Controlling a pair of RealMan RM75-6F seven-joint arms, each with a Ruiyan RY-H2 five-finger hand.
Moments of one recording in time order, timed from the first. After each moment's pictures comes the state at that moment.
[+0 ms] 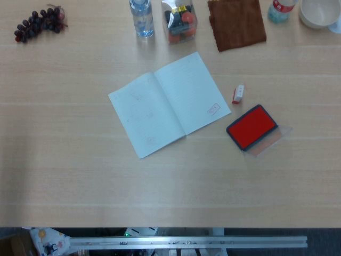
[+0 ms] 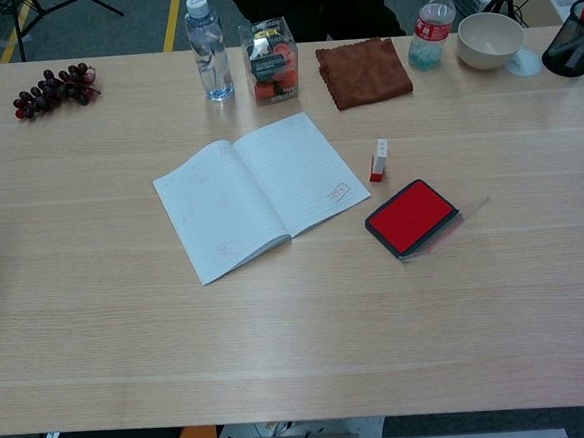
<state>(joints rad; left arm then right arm) -0.05 -1.09 -0.03 -1.73 1.48 1.52 0.21 0.12 -1.08 0.05 -1.58 -1.54 1.44 -0.04</state>
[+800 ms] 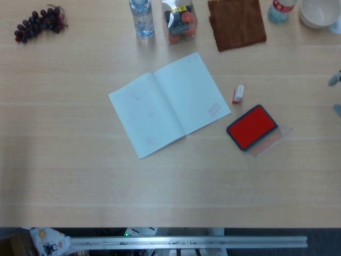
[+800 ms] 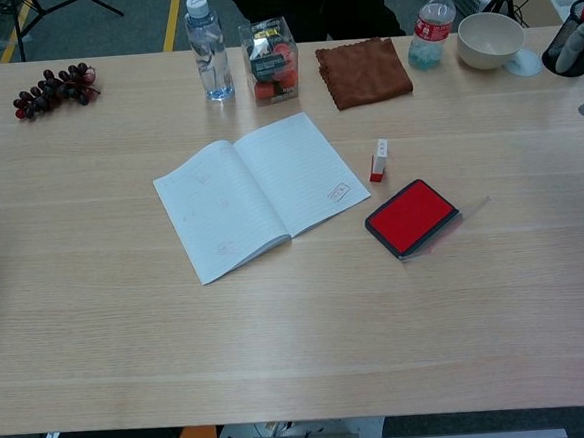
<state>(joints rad) -0.04 -1.09 -0.02 -1.73 1.49 1.52 0.18 0.36 -1.06 0.12 -1.66 -1.49 1.13 -0.10</state>
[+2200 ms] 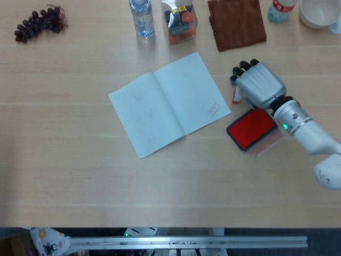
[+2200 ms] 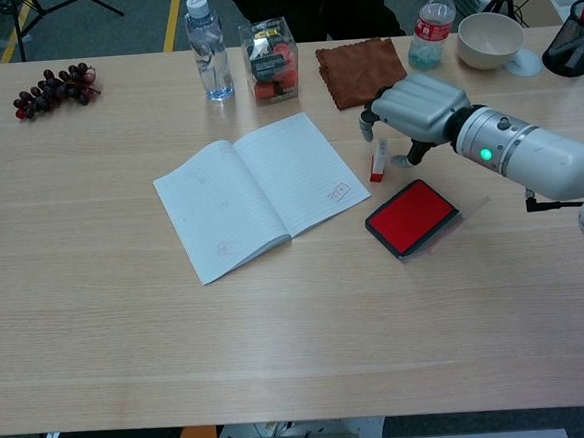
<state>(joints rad) -0.01 -1.06 -0.02 -1.69 1.44 1.51 0.10 0.77 -1.62 0.12 -1.17 -1.35 0.78 -0.38</state>
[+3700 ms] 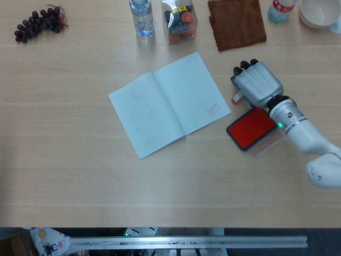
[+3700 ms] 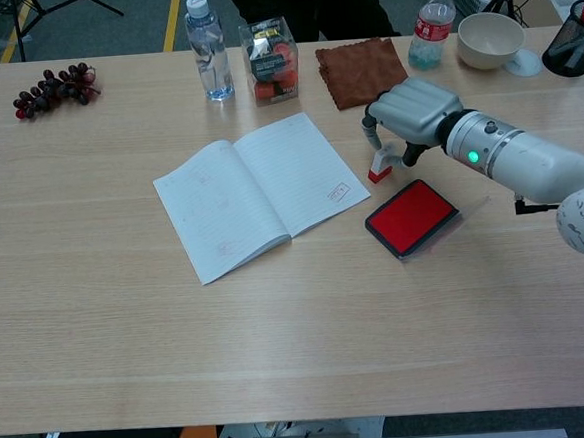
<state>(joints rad) -0.01 -1.06 -0.01 -1.66 1.42 1.48 0.05 0.79 -1.66 0.11 -1.14 -1.23 0.78 -0.45</state>
